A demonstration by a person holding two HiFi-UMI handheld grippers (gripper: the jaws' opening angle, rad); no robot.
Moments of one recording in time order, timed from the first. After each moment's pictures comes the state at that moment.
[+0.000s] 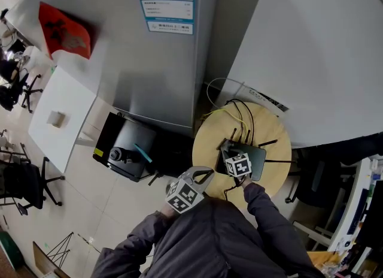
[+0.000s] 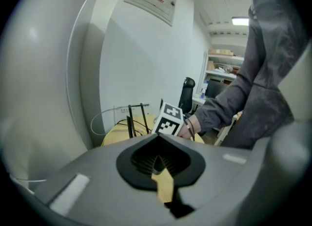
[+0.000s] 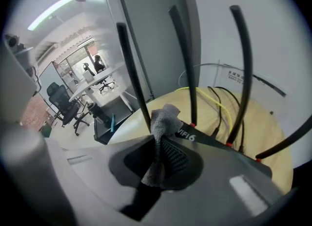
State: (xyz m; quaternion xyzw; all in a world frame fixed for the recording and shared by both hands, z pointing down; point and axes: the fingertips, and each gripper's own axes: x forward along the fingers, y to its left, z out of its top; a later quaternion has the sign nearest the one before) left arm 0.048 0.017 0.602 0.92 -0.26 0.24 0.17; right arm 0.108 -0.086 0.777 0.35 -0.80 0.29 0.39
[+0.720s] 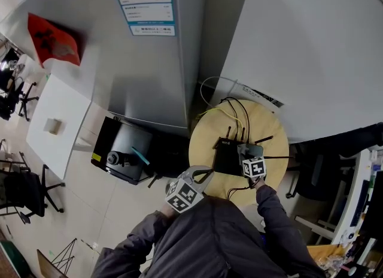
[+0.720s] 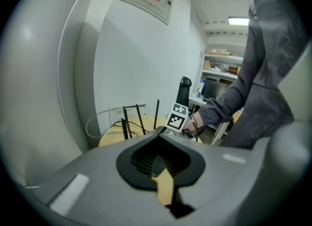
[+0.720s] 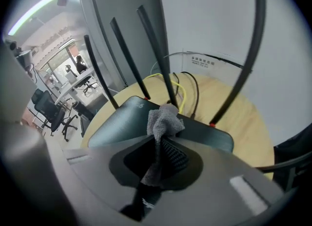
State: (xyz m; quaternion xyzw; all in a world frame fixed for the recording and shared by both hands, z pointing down) left arm 0.060 0.017 0.601 0.93 -0.24 0.25 0.16; right arm 0.225 -0.072 0.795 0.42 -0.74 0.32 0.41
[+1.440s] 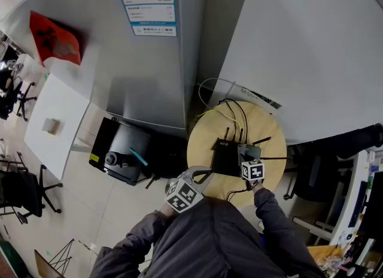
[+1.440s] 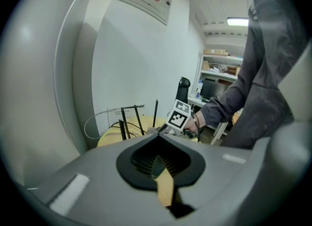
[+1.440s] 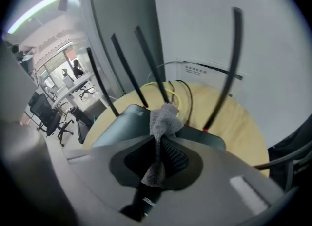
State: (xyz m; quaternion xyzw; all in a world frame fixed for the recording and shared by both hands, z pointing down) left arm 0.065 0.016 0.599 0.93 -0.23 0.24 0.16; right arm 0.225 -0.077 0.772 0.45 -0.75 0.30 0.38
